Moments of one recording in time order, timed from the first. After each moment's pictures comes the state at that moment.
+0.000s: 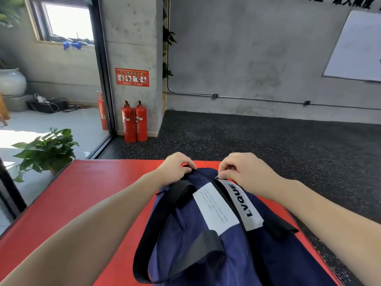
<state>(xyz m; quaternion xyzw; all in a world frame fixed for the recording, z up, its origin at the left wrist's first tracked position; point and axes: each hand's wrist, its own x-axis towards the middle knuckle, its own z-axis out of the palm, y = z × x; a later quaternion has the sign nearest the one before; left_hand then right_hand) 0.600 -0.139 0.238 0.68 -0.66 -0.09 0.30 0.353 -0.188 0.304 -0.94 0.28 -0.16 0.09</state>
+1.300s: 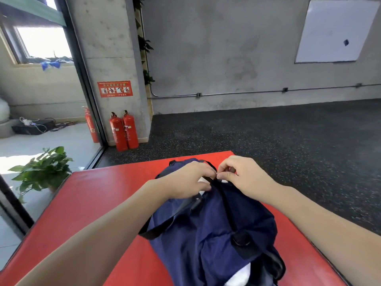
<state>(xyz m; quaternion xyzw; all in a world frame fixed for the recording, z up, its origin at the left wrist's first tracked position) 0.465 -0.056 0.296 0.51 -0.83 -0.11 0.17 0.259 -0.115 0.303 -0.90 0.30 -0.26 0.18</state>
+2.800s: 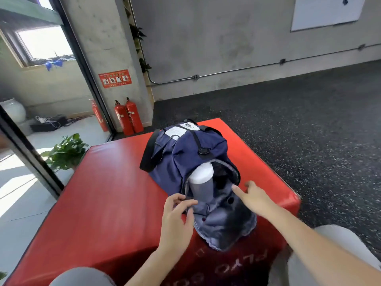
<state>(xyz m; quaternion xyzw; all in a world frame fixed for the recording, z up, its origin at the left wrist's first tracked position) 0.313 0.204 0.120 0.69 -0.55 -0.02 0.47 0.108 0.022 0.118 -0.74 0.58 -0.14 0.32</state>
